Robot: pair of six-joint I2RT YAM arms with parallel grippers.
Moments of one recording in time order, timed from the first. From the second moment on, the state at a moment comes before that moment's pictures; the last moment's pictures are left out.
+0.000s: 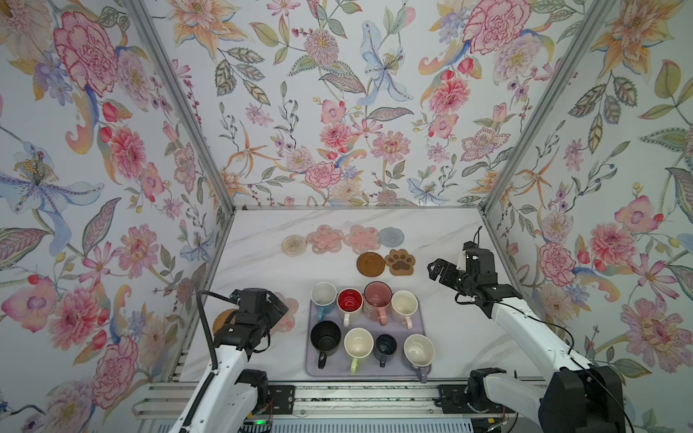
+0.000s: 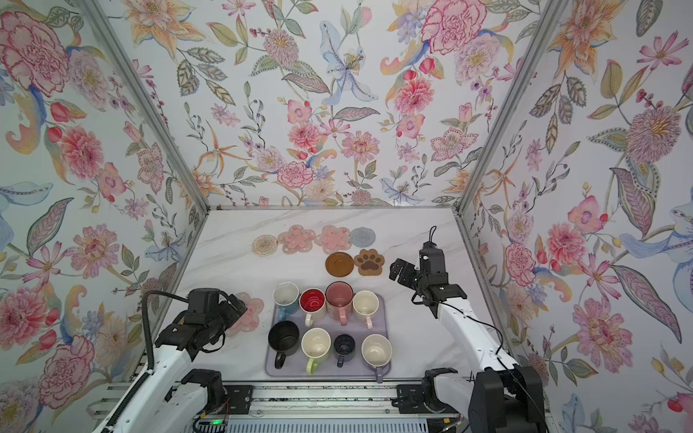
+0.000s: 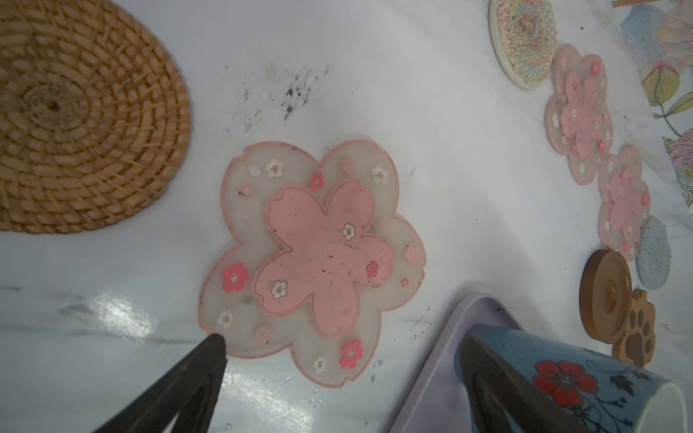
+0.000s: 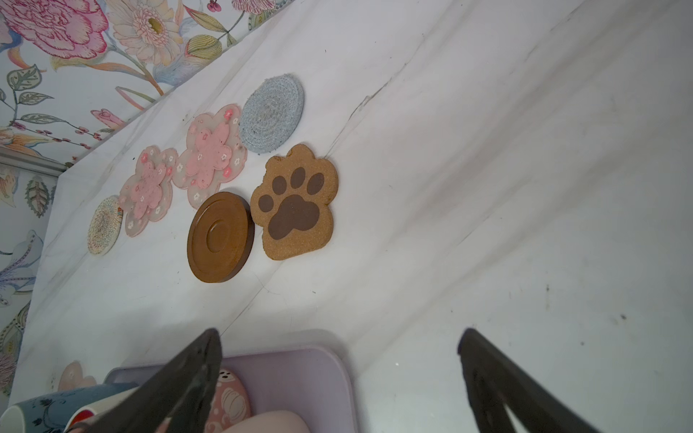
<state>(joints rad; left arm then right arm) -0.12 0.74 0.45 -0.68 -0.08 -0.89 0.14 1.15 0.73 -0.31 -0.12 0.50</state>
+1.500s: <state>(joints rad) -0.12 0.89 0.30 -0.30 0.03 -1.04 0.14 1.17 0.72 -0.30 -0.12 0.50</state>
